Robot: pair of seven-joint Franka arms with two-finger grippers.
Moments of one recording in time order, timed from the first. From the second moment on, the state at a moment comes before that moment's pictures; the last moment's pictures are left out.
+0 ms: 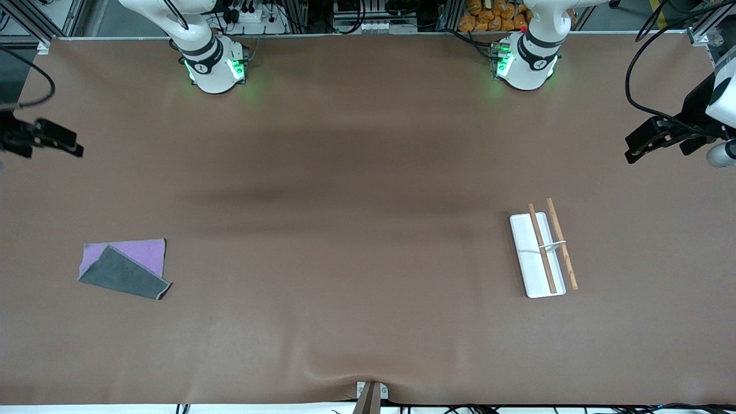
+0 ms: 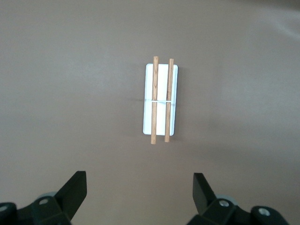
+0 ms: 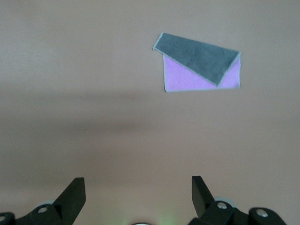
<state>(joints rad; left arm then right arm) 0.11 0.04 -0.24 -1.44 0.05 1.54 -0.26 -0.05 0.10 -0.01 -1.45 0.01 1.45 -0.10</state>
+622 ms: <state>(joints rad) 0.10 0.08 -0.24 -1.45 0.05 1.57 -0.26 -0.06 0.37 -0.03 -1.46 -0.01 1.74 -0.34</state>
